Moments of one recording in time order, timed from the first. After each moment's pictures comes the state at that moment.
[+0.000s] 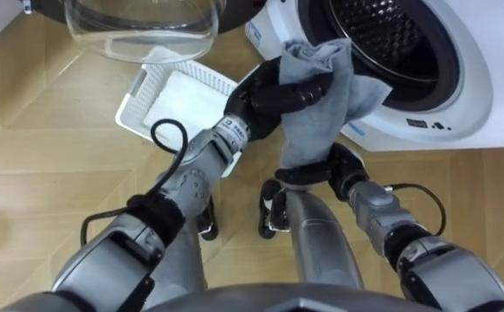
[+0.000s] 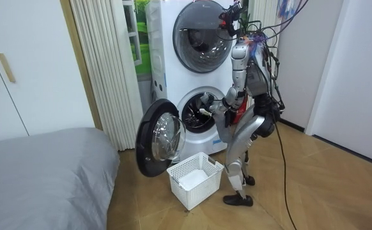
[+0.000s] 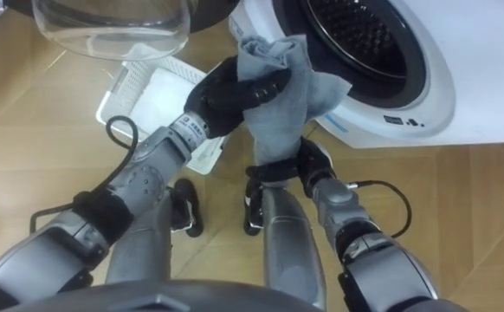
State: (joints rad) left arm -0.35 0.08 -0.57 0.71 -1.04 -0.17 -0.38; right arm -0.32 -0.15 0.35 1.20 0.35 -0.17 0.07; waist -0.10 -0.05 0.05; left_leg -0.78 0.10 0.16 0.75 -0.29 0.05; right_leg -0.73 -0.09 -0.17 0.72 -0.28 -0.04
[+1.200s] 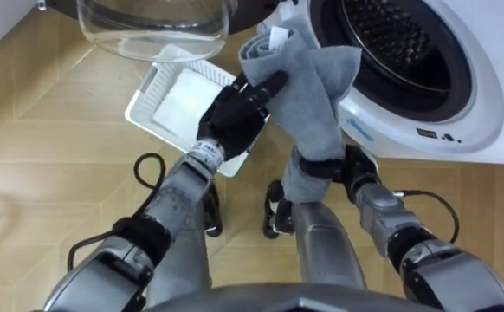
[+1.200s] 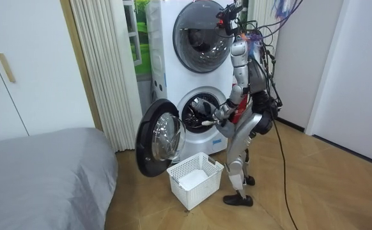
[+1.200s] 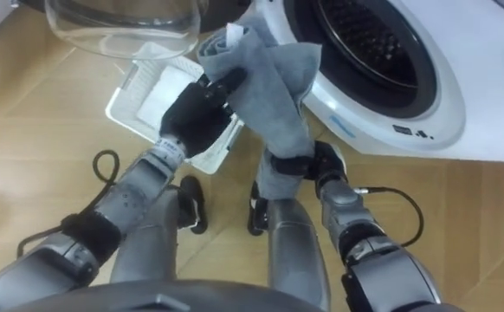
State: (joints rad) left arm -0.23 0.12 -0.46 0.81 -1.31 -0.11 -0.37; right arm -0.28 -0.15 0.28 1.17 0.35 -0.13 -0.09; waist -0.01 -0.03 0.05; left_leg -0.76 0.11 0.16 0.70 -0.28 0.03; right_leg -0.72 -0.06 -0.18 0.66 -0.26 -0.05
